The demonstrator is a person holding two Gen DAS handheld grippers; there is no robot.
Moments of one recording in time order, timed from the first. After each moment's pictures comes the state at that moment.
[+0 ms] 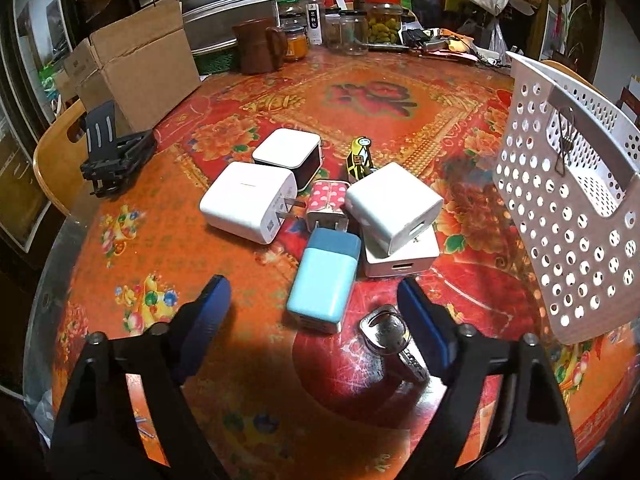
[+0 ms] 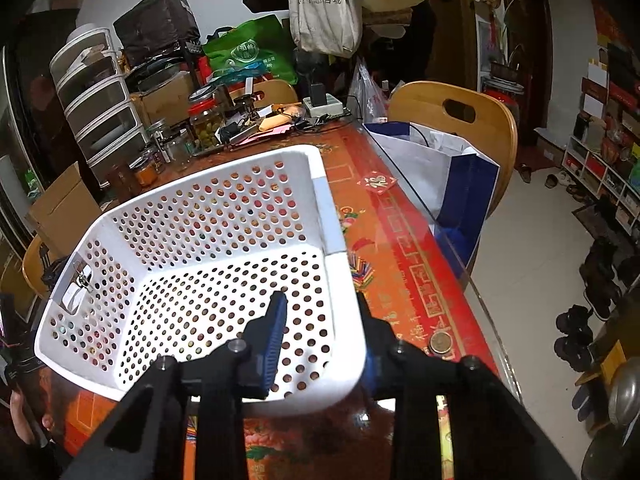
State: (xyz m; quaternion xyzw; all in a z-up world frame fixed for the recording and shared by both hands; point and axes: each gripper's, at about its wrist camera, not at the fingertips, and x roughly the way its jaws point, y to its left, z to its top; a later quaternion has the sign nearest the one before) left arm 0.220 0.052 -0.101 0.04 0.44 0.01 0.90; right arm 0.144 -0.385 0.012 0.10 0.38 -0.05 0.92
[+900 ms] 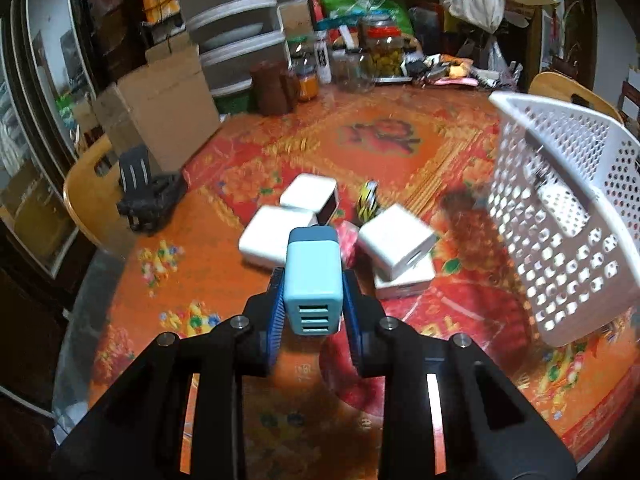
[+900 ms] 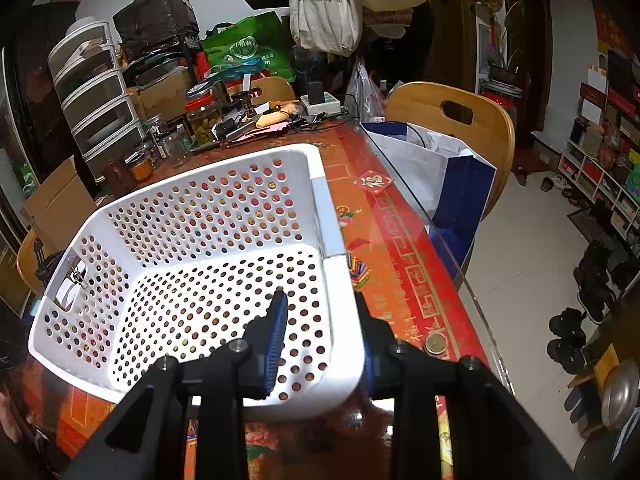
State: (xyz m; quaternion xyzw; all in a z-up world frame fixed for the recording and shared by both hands) left arm 0.197 0.048 -0.052 0.08 0.38 0.03 0.92; right arm 0.148 -0.382 0.013 0.09 0.39 -0.05 0.92
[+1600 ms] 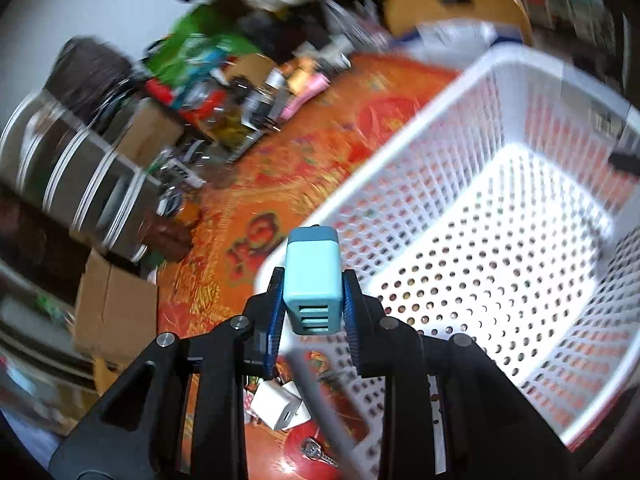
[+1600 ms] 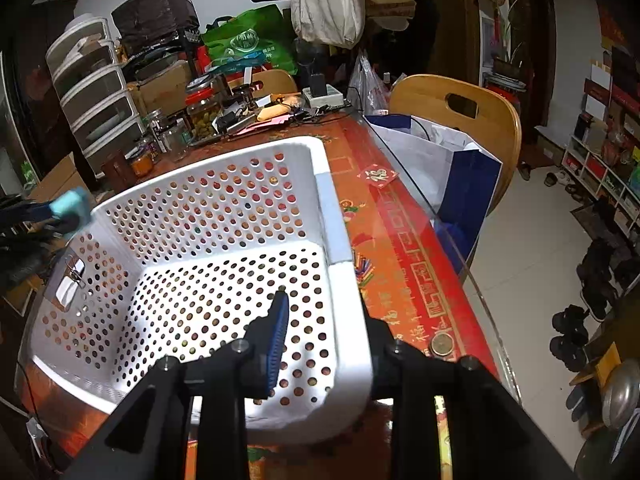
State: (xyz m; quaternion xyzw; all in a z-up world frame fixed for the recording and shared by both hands) left arm 0.266 -0.206 0.008 0.38 0.39 -0.10 0.83; right arm 0.157 -0.381 0.006 0.09 0.40 -0.05 0.91
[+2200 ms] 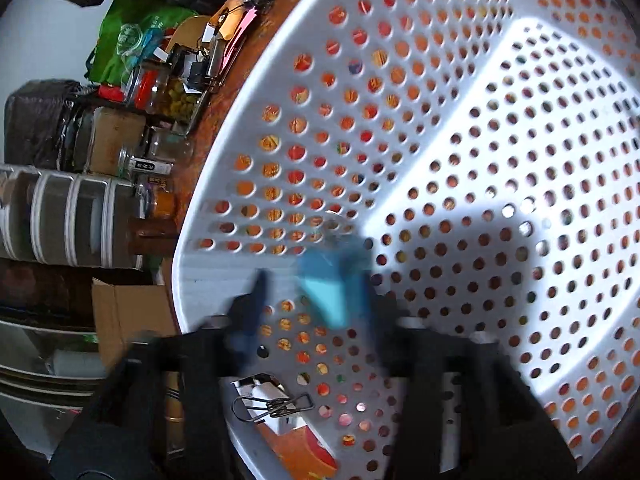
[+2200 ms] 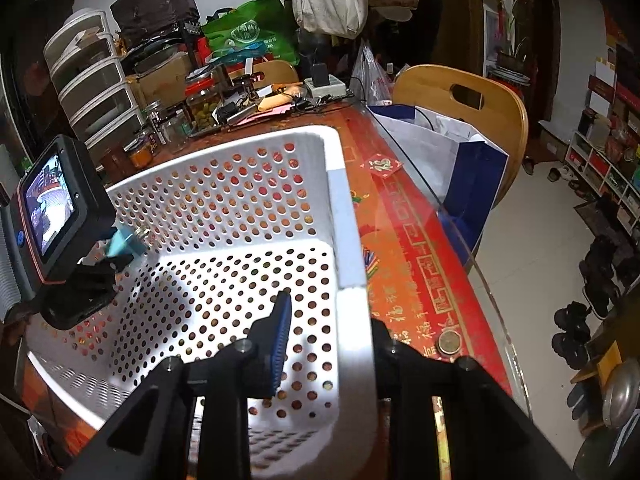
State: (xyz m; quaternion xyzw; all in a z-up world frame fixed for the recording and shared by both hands) left arm 0.300 -0.243 -0.087 0.50 0.45 -0.08 0.73; right arm 0.163 -0.381 -0.005 0.10 0.42 -0.04 0.90
